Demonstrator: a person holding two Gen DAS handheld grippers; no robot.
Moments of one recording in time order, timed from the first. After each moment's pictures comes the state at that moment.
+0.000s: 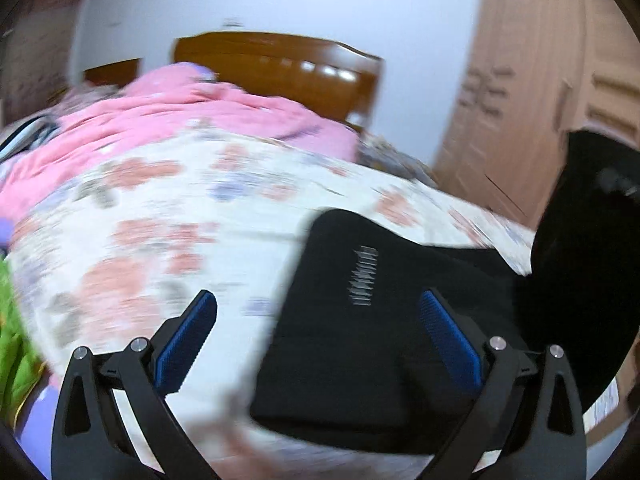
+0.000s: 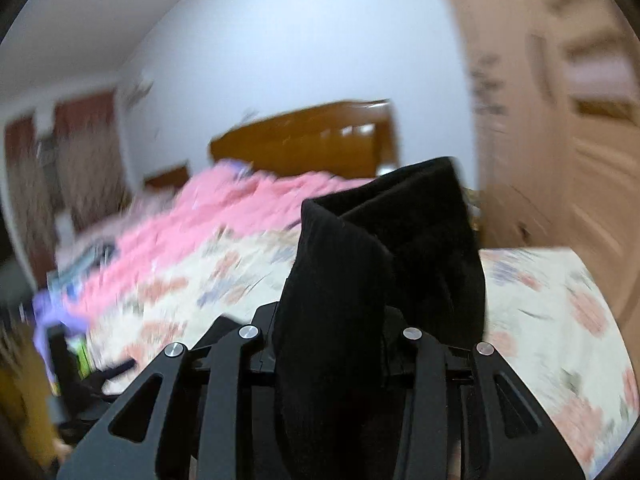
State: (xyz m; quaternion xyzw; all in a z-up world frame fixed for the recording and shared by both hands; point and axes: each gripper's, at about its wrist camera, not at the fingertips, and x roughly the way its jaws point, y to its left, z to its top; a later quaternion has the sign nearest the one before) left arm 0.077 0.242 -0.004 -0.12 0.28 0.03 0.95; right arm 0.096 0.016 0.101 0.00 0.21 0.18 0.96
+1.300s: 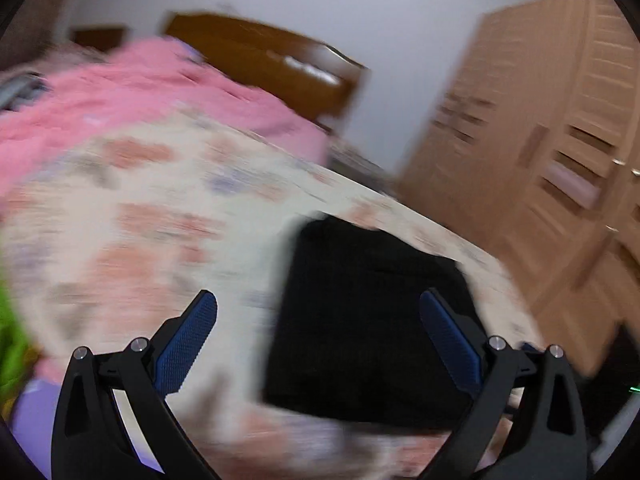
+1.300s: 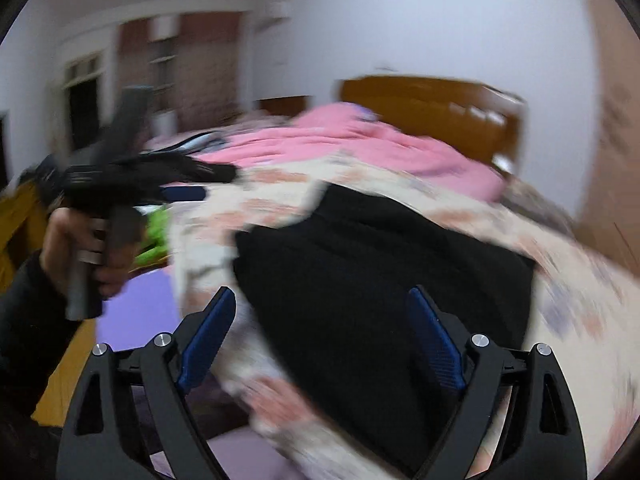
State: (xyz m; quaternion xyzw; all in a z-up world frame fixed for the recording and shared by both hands) left arm 0.055 0.281 0.017 -0.19 0.30 -0.09 0.93; right arm 0.023 0.000 0.025 -0.05 0.24 0.32 0.92
